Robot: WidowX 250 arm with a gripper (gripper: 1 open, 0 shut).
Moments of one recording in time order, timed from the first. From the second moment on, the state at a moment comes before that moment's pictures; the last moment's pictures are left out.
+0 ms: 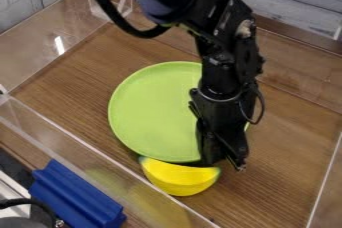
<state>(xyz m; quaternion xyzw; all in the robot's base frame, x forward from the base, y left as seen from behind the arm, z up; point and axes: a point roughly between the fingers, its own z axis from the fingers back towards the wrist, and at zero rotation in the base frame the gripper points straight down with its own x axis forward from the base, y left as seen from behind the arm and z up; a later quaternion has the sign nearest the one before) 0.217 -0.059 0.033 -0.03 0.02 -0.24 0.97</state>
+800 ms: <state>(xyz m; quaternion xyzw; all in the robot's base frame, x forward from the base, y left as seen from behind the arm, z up) 0.210 -0.059 0.037 -0.04 0.02 -0.25 0.97</state>
